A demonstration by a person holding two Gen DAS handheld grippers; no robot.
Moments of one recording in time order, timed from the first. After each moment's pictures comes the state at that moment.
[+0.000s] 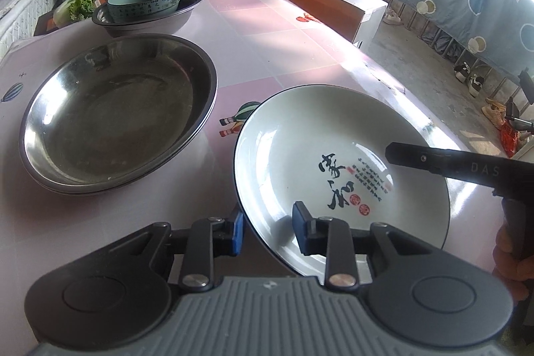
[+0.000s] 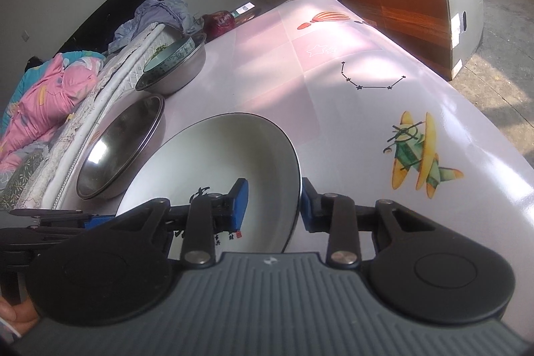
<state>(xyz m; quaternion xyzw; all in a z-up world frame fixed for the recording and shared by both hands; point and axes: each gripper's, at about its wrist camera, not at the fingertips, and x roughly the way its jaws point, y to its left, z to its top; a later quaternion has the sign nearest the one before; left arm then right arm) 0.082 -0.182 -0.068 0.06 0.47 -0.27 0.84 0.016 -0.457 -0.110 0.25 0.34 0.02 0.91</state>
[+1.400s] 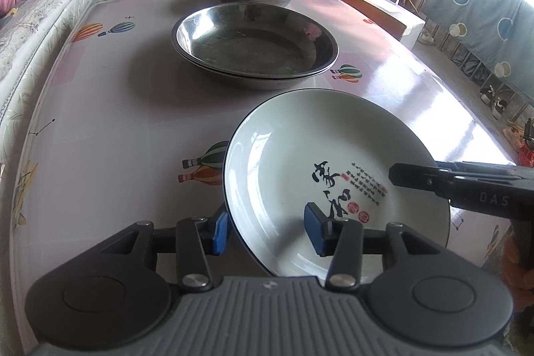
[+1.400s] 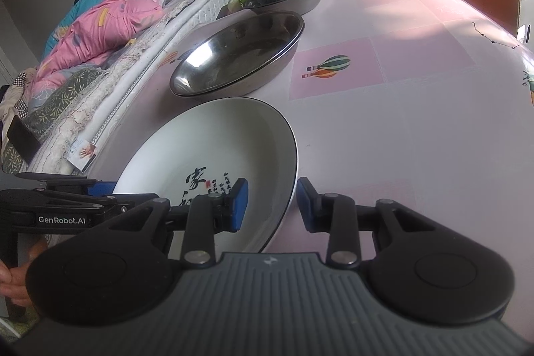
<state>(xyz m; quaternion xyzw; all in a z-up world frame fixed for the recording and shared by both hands) 0.019 -0.048 -0.068 0.02 0.46 -0.20 0.86 -0.024 -0.313 -0.096 0.17 0.37 0.12 0.91</state>
